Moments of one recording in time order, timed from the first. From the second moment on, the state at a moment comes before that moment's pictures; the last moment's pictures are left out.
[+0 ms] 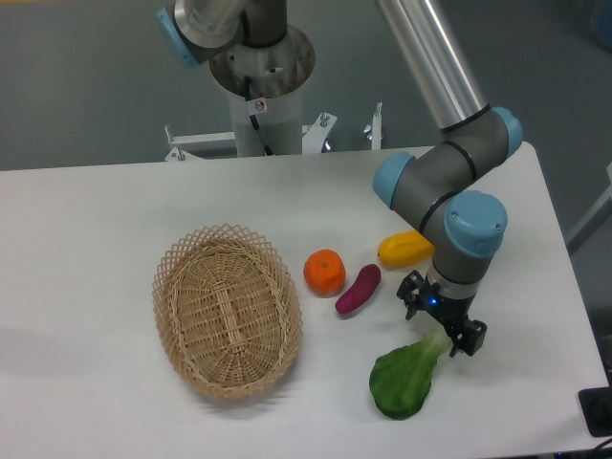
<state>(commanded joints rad) 2.63 -2.21 -1.56 -0.77 1.46 1.48</state>
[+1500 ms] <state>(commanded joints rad) 2.76 -1.91 -1.45 -1.24 1.33 1.61</state>
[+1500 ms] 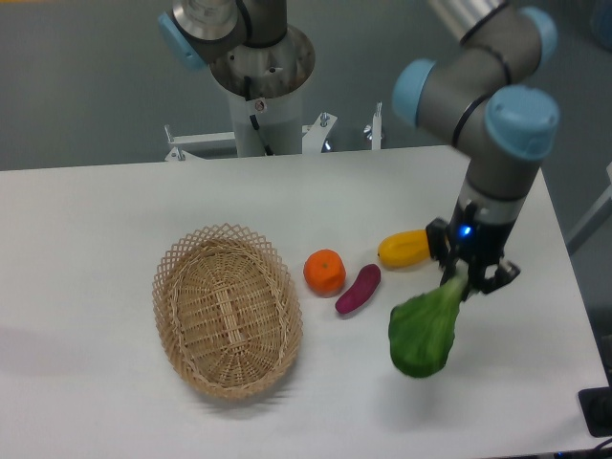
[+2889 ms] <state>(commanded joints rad) 2.83 -1.87 -1.42 -1.35 1.33 1.78</state>
